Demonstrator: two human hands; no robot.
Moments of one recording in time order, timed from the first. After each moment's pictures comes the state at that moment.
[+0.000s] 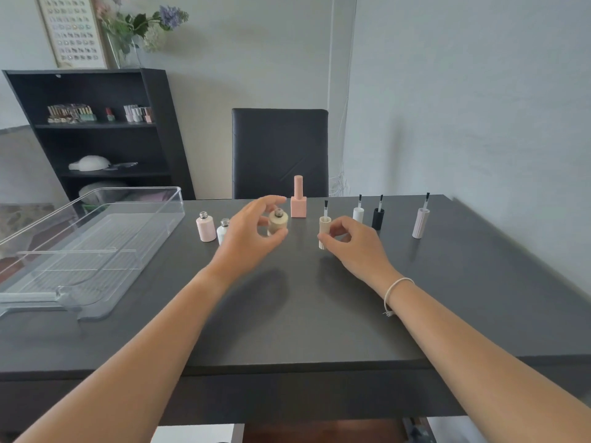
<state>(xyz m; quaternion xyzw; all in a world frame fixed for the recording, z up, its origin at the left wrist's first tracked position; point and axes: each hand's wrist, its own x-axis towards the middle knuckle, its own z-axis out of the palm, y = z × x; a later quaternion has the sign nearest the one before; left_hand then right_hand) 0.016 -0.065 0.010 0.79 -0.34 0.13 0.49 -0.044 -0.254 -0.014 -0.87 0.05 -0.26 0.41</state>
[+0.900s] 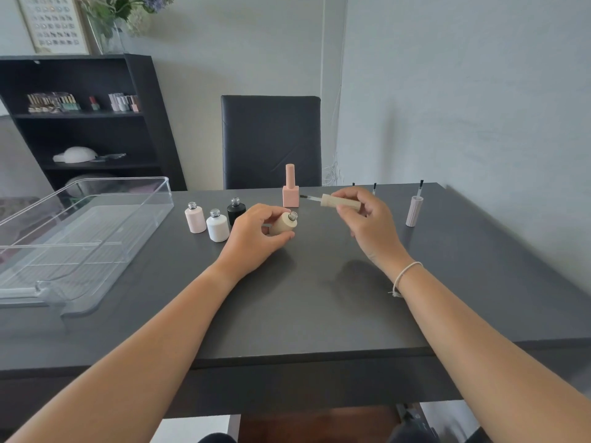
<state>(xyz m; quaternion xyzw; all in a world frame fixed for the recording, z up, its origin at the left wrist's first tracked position) 0.028 -0.083 -0.014 0.80 -0.34 0.10 0.48 -0.056 -0.263 0.004 -0.78 0.00 -0.34 0.53</state>
